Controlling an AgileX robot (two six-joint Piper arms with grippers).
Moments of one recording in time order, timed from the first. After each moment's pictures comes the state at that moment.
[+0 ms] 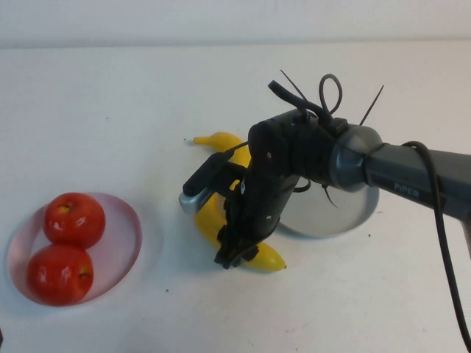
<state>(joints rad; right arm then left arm) 0.74 2.14 -1.67 0.15 0.96 -0.37 -0.13 -0.01 0.02 0.04 0.37 -0.02</state>
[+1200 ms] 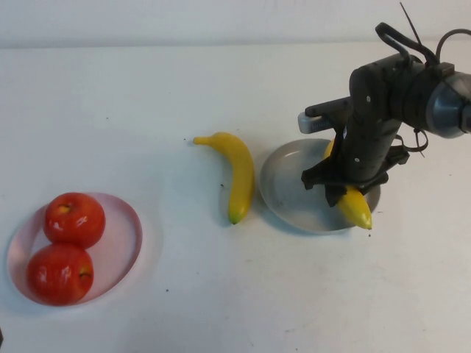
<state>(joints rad) 0.45 2.07 -1.64 -0.06 1.04 0.18 -0.13 -0.01 0.02 0.04 0.37 -0.02</state>
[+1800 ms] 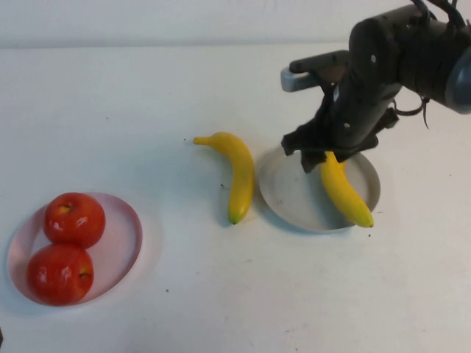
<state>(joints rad) 0.50 1.97 -1.72 -0.04 1.08 0.18 -0.13 -0.01 0.02 0.04 0.37 -0.02</state>
